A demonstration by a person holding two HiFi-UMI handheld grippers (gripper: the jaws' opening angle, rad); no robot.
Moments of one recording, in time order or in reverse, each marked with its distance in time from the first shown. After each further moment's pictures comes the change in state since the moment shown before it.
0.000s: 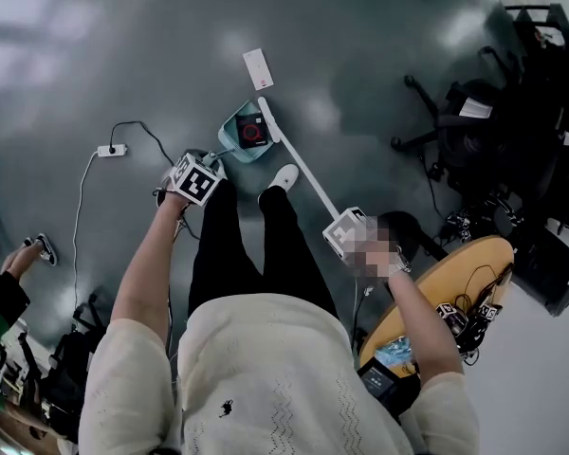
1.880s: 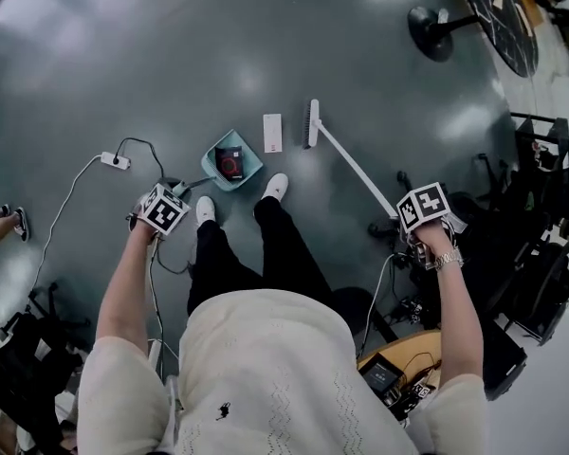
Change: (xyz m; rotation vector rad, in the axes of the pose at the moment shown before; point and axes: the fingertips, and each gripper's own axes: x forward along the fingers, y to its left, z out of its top) left arm -0.079 0.141 -0.009 -0.207 -0.101 0.066; right arm -0.231 -0.251 0.152 0.209 -0.064 -0.120
